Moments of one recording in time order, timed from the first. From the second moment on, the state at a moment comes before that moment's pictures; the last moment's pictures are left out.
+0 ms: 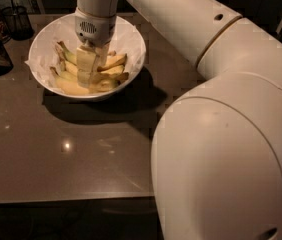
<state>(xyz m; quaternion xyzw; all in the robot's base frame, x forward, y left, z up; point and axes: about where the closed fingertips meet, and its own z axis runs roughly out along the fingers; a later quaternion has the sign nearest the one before) 0.602 0.113 0.898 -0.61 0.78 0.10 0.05</state>
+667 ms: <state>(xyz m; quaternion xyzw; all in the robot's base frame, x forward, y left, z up) 0.603 0.114 0.893 -0.61 0.78 0.11 0.04</state>
